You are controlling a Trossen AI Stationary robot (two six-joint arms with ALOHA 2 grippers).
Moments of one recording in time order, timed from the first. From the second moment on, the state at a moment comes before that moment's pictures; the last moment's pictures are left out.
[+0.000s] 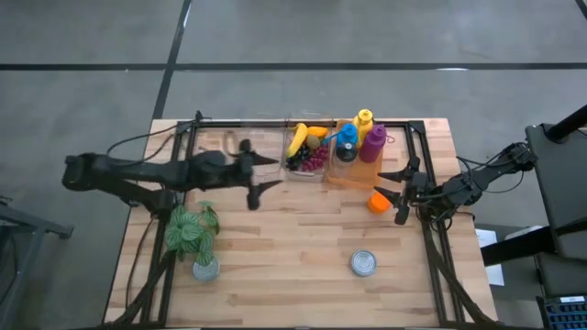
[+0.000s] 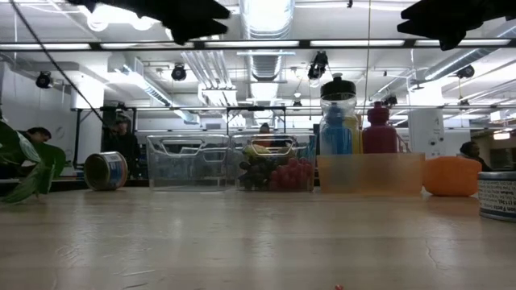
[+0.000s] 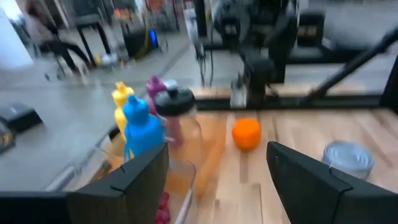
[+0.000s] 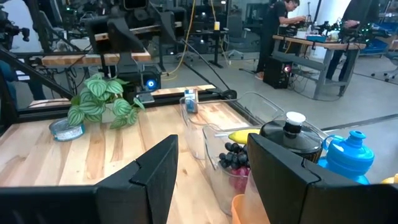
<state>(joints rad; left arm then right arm) 0.03 1.13 0.77 0.16 -0.18 0.11 0.50 0.44 0.41 -0.10 0.84 0.10</state>
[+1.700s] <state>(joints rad) 0.03 0.75 0.57 0.13 -0.16 0.13 0.50 0.44 0.41 -0.10 0.84 0.10</state>
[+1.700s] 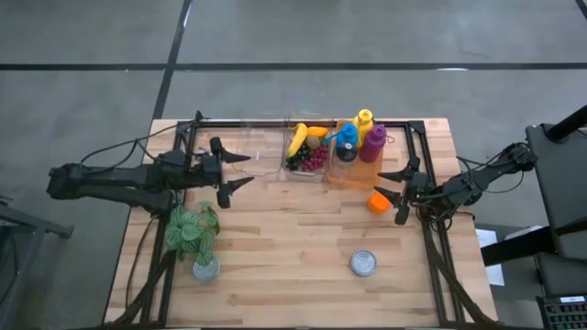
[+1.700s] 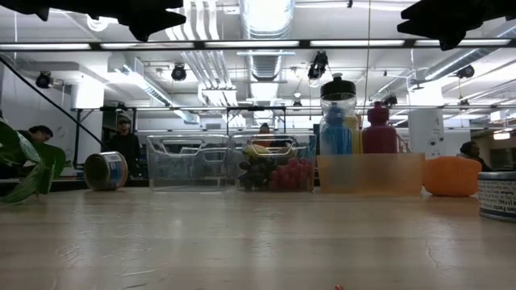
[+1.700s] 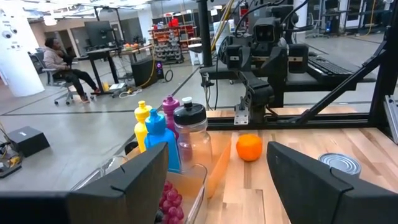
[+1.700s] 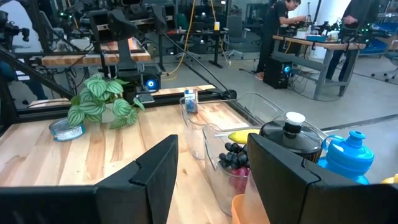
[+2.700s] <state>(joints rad) 0.03 0.76 0.57 -0.06 -0.16 0.11 0.50 0.44 0.41 -0.10 0.84 0.10</state>
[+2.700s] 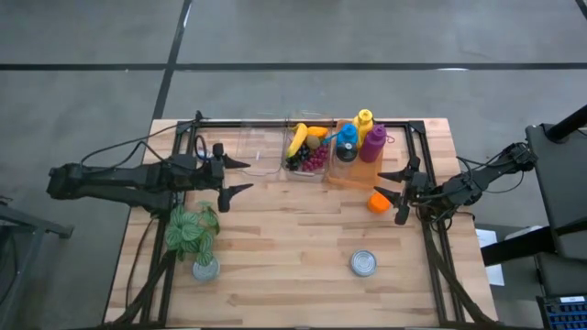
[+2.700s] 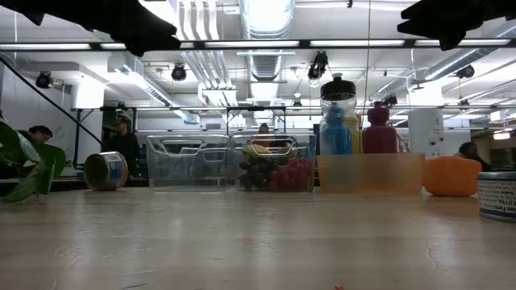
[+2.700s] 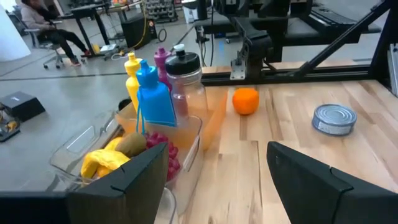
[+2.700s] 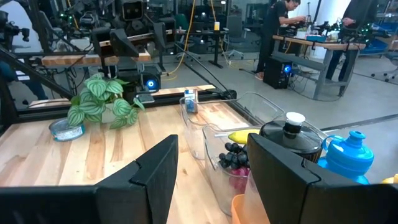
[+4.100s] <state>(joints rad) 0.03 0.76 0.57 -0.14 -0.16 0.10 0.50 0.44 0.45 -0.16 0.83 0.27</state>
